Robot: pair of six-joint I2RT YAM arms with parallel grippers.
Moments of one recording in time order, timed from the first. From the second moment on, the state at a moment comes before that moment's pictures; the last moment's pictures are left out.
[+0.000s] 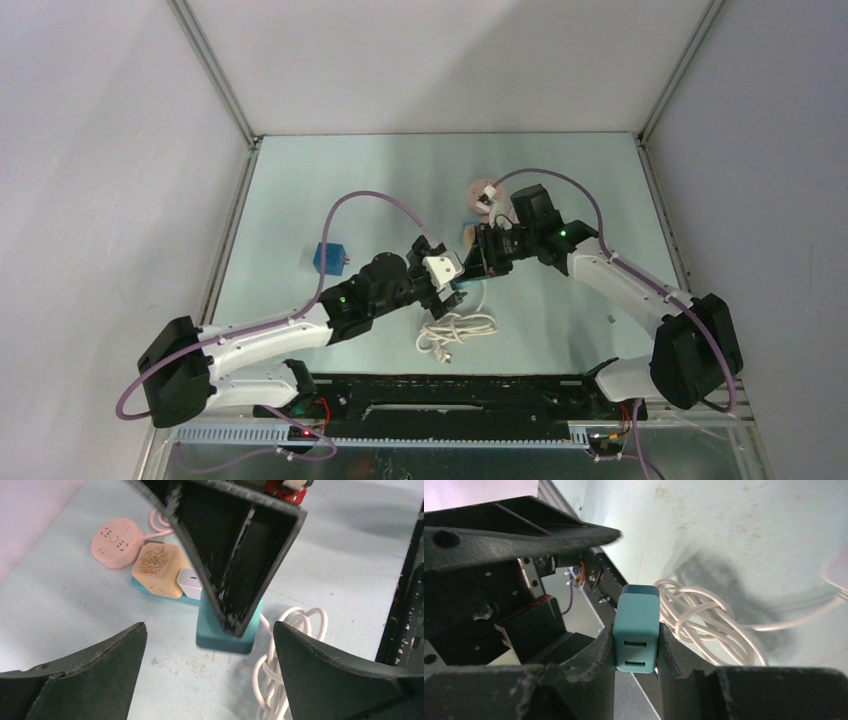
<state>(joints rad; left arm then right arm) -1.01 1.15 0.65 0.21 0.02 0.25 0.54 1.38 0.98 -0.41 -0.77 0.49</state>
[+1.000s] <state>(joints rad) -0.76 1.16 0.81 -0.13 -0.12 -0.31 0.31 1.67 0.99 -0.44 -0.39 0.26</state>
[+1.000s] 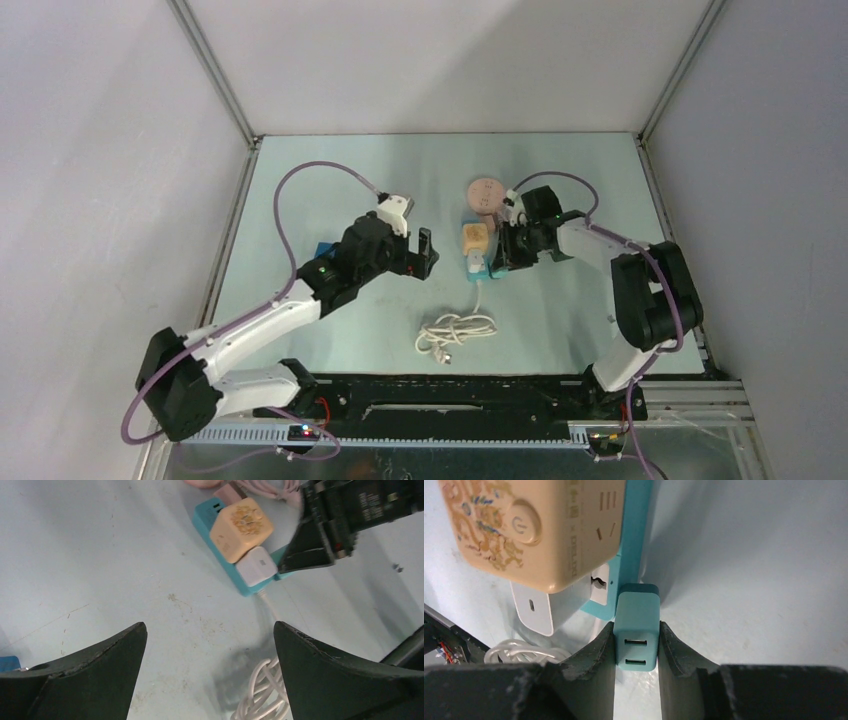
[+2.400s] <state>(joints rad) -0.32 1.97 0.94 0.51 0.57 -0.92 0.20 1.22 0.81 -0.45 -0.57 0.26</state>
